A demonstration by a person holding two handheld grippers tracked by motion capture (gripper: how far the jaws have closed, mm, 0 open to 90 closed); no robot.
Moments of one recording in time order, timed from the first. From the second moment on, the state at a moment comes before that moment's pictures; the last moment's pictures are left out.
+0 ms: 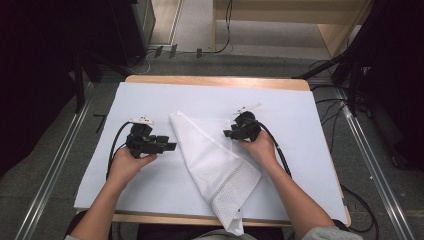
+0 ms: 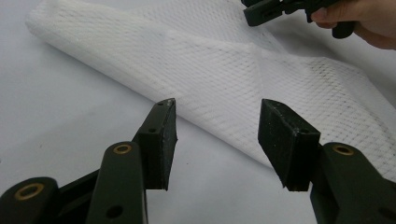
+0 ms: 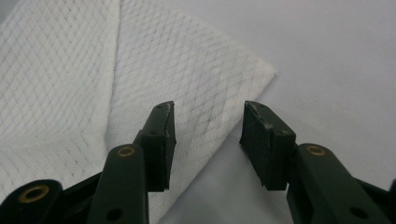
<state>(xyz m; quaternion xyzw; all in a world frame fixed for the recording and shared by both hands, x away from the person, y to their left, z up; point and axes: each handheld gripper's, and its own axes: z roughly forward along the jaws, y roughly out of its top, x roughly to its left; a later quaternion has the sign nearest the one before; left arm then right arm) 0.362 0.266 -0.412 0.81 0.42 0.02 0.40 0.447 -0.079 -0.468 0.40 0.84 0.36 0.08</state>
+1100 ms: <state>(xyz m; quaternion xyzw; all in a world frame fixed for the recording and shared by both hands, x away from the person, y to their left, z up) 0.362 0.261 -0.415 0.82 0.42 0.01 0.39 0.462 -0.129 -0.457 0.45 0.81 0.36 0.13</state>
